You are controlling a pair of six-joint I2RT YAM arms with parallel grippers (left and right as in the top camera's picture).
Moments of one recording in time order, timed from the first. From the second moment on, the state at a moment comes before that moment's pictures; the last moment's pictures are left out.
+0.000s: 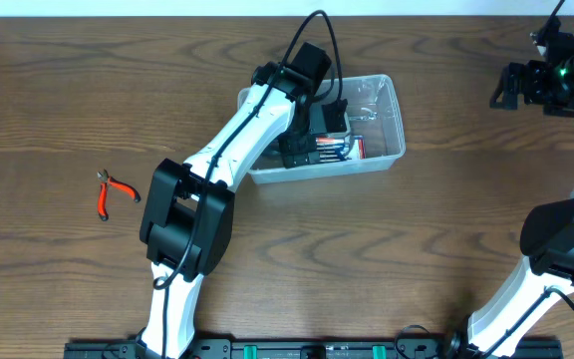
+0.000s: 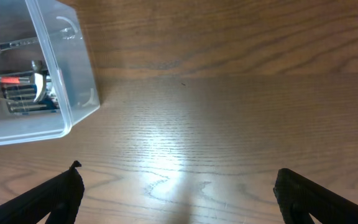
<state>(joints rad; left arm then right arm) -0.51 2.17 1.85 -1.06 0.05 0.86 -0.30 2.06 2.29 -1.65 -0.20 -0.19</state>
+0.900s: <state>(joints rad) 0.21 1.62 1.75 -1.42 -0.26 -0.34 -0.30 2.06 2.29 -1.64 -0.20 -0.19</state>
